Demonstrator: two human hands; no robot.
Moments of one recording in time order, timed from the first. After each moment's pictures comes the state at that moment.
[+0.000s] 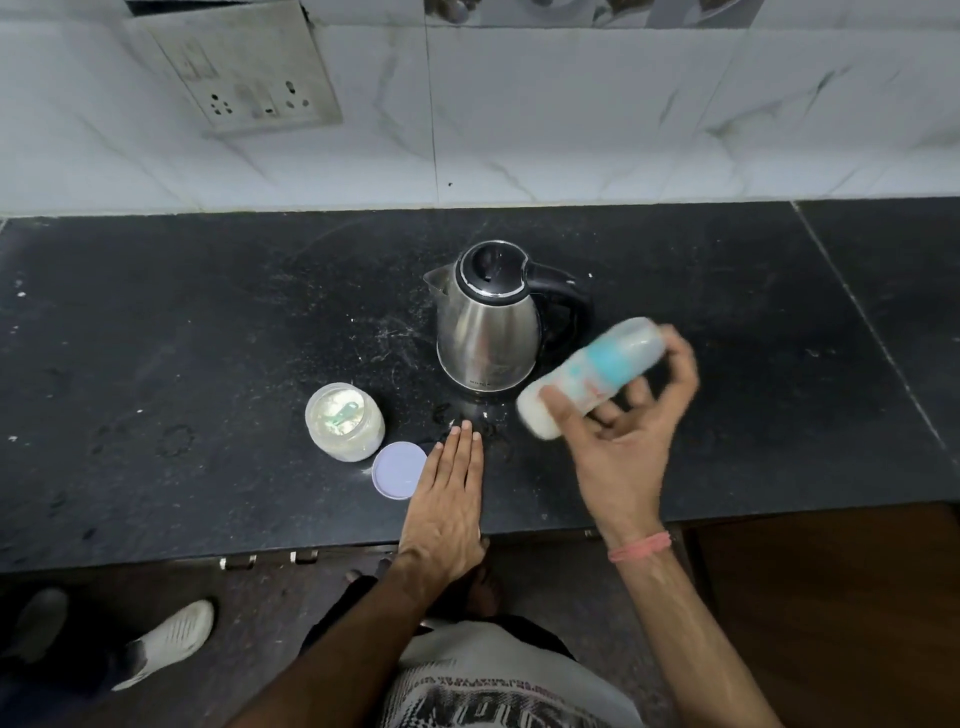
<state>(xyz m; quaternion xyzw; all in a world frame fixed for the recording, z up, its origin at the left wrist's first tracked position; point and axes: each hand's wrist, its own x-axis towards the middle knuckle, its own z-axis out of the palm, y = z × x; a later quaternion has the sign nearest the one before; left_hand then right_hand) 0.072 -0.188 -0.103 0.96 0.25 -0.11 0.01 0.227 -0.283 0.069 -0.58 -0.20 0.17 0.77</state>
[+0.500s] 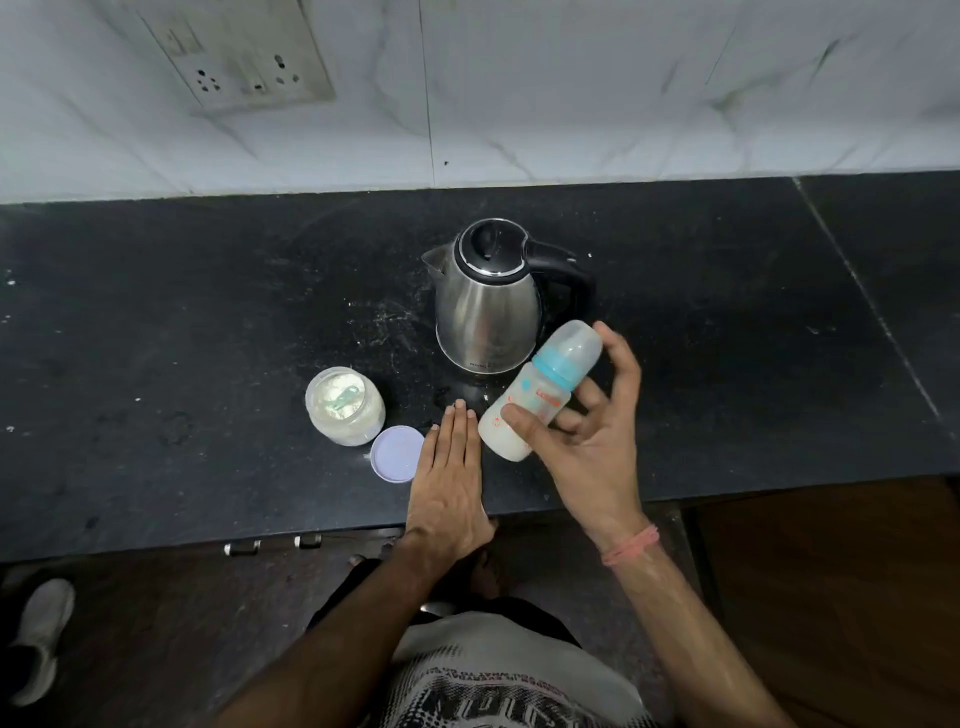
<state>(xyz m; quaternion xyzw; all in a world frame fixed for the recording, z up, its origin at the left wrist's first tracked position) 0.075 -0.190 -0.095 0.95 0.29 -0.11 0.03 0.202 -0.287 0.063 -0.59 -0.21 0.26 0.73</state>
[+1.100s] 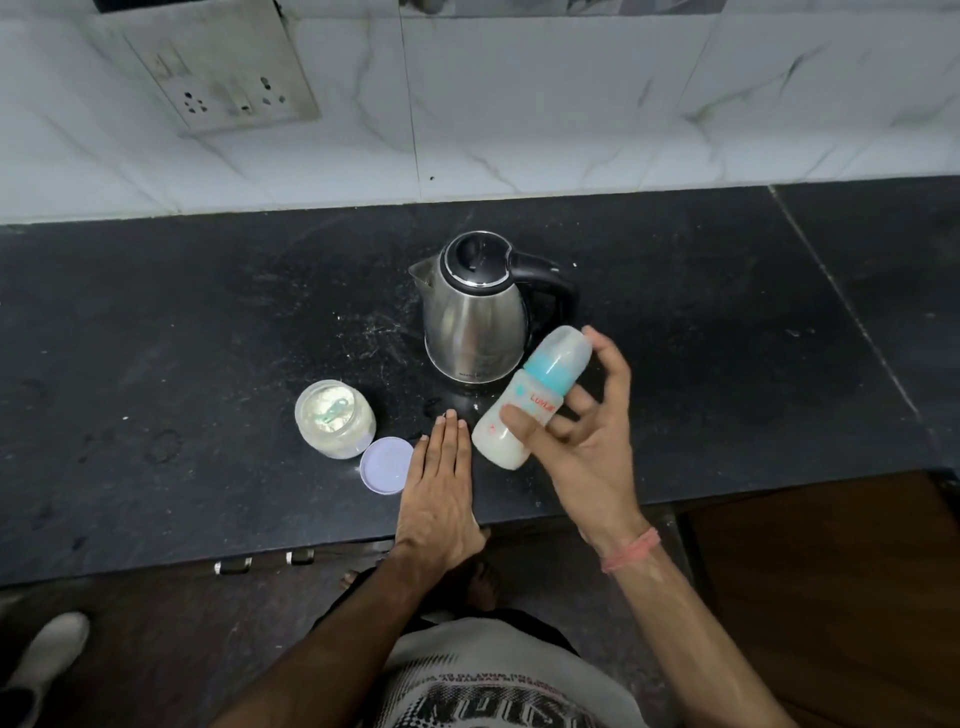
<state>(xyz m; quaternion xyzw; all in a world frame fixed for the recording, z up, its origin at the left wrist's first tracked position) 0.074 -0.189 -0.090 0.95 0.28 -0.12 0.02 0.206 -0.293 0.074 -0.58 -0.21 0.28 0.74</state>
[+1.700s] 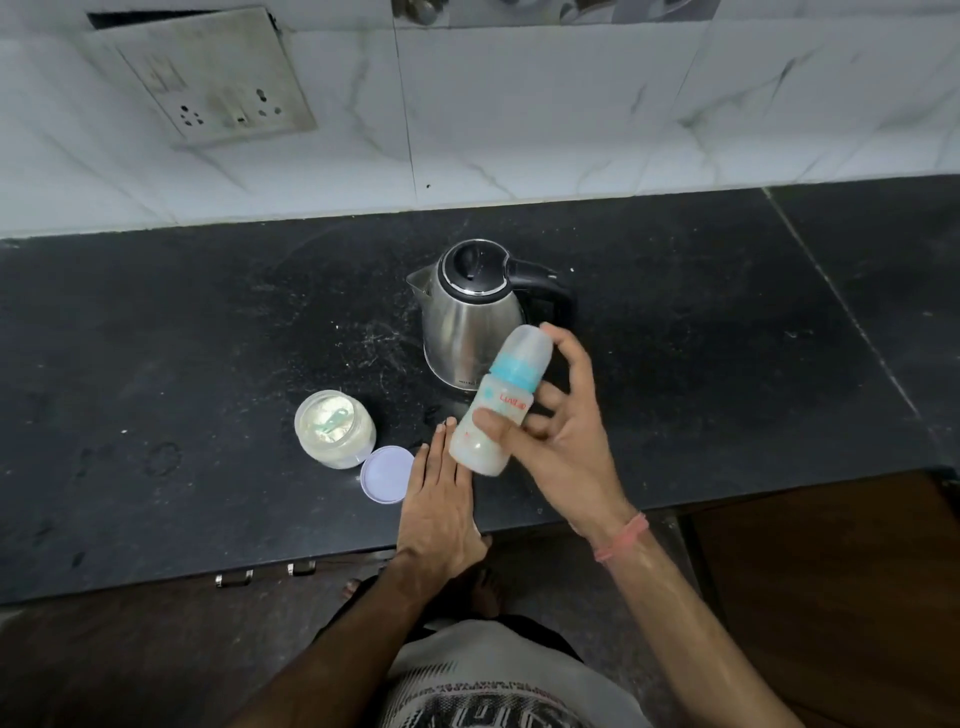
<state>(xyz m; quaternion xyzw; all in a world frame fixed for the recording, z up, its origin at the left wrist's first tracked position) 0.073 -0.186 -0.098 0.96 0.27 -0.12 0.02 0.208 -0.272 0.077 -0.60 -0.23 0.33 0.69</state>
